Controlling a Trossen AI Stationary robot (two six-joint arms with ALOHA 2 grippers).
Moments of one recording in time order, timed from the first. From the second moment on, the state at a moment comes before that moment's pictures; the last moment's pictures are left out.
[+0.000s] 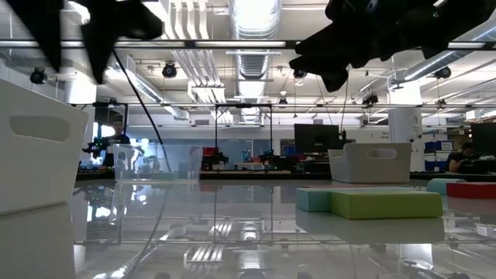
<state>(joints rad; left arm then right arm) -0.49 1.67 1.40 -1.14 -0.07 -0.16 0.08 1.32 0.57 0.50 -0.05 0.15</state>
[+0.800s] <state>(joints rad) -0.32 1.43 0.92 0.02 -0.35 0.45 0.26 1.32 0.78 -0.60 -0.02 0.49</state>
